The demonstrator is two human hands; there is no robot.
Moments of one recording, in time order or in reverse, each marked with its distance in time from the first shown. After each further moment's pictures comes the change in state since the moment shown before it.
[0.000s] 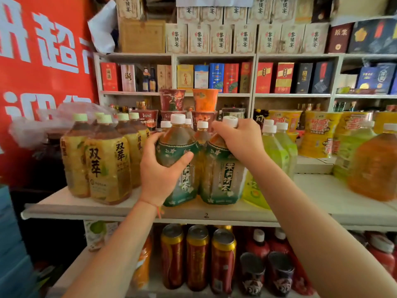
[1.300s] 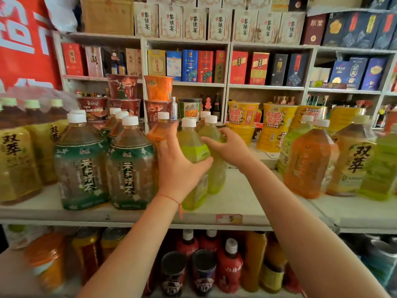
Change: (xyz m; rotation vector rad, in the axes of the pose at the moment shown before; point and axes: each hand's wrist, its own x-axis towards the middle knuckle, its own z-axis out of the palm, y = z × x) left_hand -0.049 0.087 0.209 0.140 -0.199 -0.171; right_hand 0.066 0.148 -0.135 -0.249 -0.217 0.129
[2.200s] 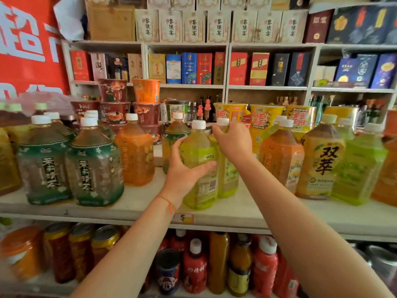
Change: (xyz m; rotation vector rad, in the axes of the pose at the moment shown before) left_hand -0.022 0.041 0.092 -0.484 -0.173 -0.314; right_hand 0.006 0.043 -0.082 -0.140 0.295 -0.055
